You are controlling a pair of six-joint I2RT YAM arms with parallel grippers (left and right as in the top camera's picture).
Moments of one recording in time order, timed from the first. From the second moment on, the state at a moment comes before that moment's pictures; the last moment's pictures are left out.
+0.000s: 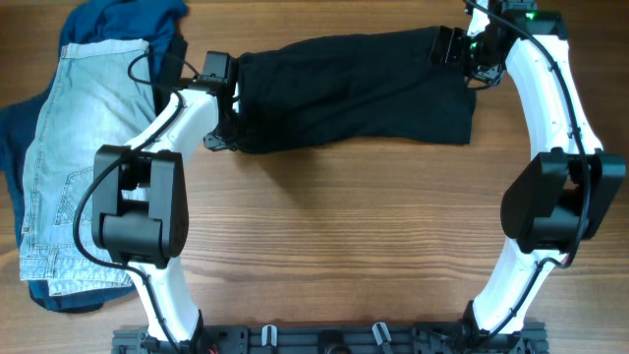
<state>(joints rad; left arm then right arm) -0.16 2.06 1.41 -0.76 0.05 -0.34 -0.03 2.09 1.92 -0.98 -0.20 0.24</state>
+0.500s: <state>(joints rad) -0.15 1.96 1.41 -0.74 -0.09 -0.51 0.05 2.22 1.92 -0.76 -0.09 0.48</state>
